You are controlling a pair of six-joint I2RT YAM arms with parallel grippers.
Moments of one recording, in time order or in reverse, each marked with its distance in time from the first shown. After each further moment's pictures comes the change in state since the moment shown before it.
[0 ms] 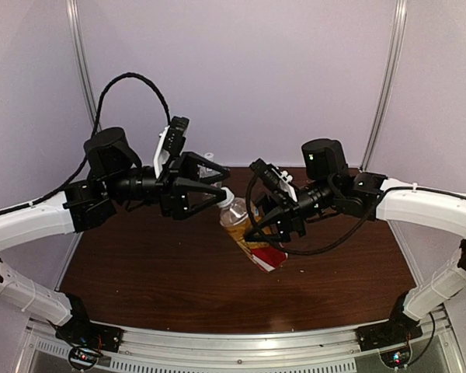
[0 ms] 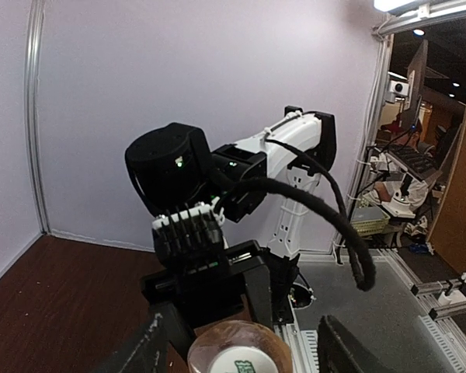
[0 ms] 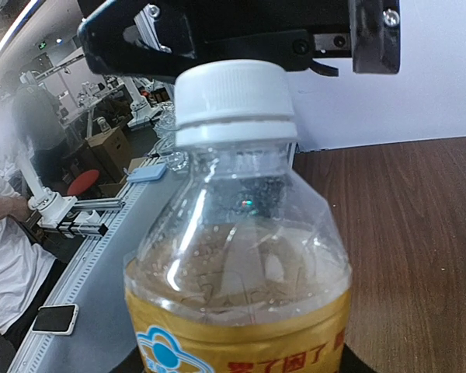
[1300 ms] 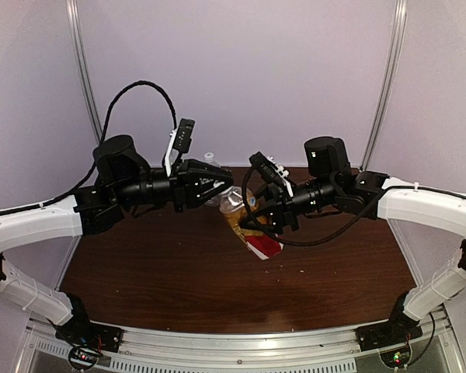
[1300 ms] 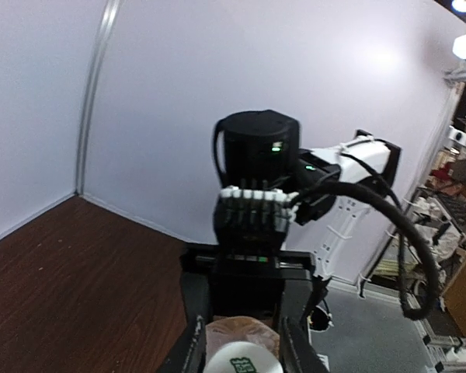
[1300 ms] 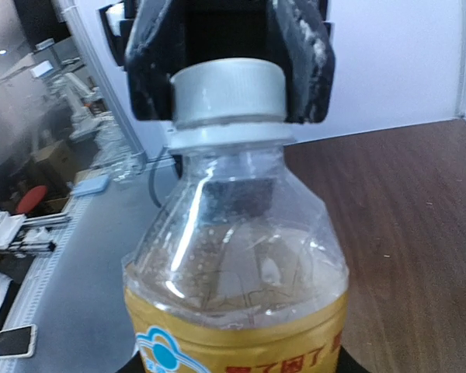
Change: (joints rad) left arm 0.002 0.050 -0.049 0.093 -0.142 -0.167; right arm -0.011 0.000 0.003 0.016 0.168 0.016
